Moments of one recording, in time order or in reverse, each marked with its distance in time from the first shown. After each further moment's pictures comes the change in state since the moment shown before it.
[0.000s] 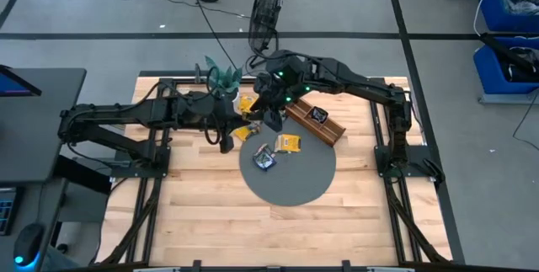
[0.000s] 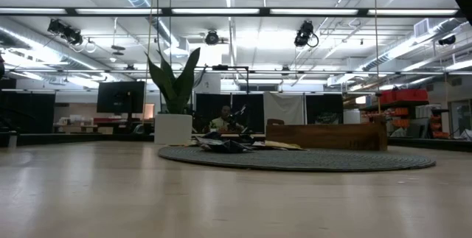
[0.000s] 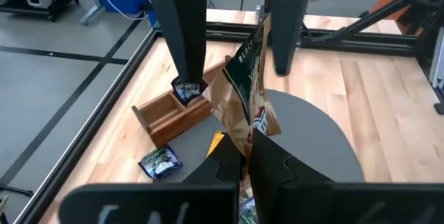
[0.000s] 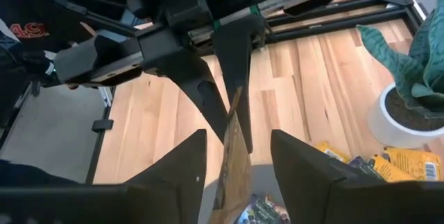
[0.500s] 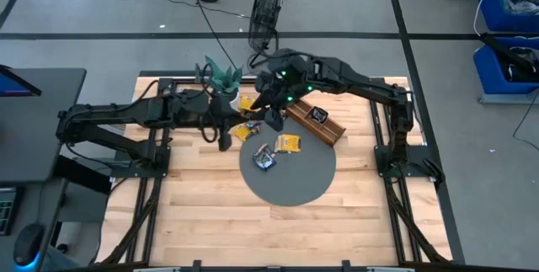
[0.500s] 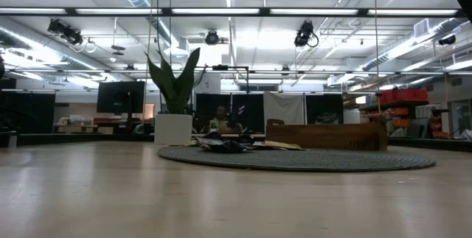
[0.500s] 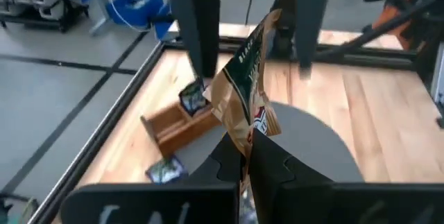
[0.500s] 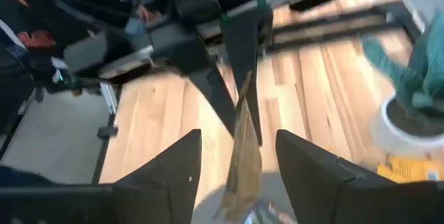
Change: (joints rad) left arm 0.000 -0.024 0.001 0.006 -0.018 -0.001; right arm 0.002 -0.014 0.000 0.008 0.000 0.011
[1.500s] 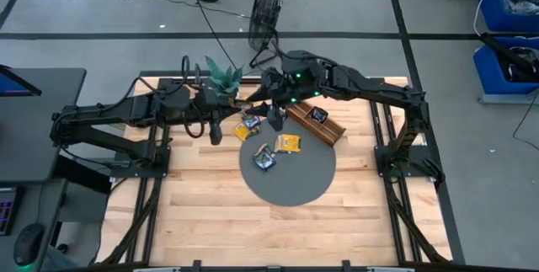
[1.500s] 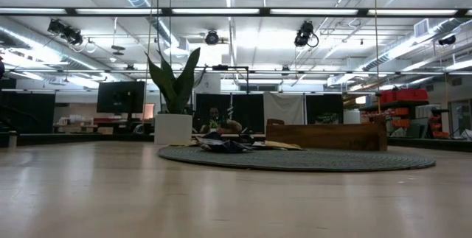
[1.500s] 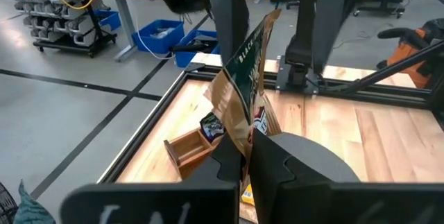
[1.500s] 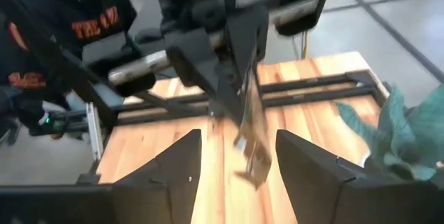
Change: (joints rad) left arm -0.001 -0.100 -0.001 0.038 -0.076 0.001; right arm 0.029 -0.148 -0.251 0.355 0.084 0.000
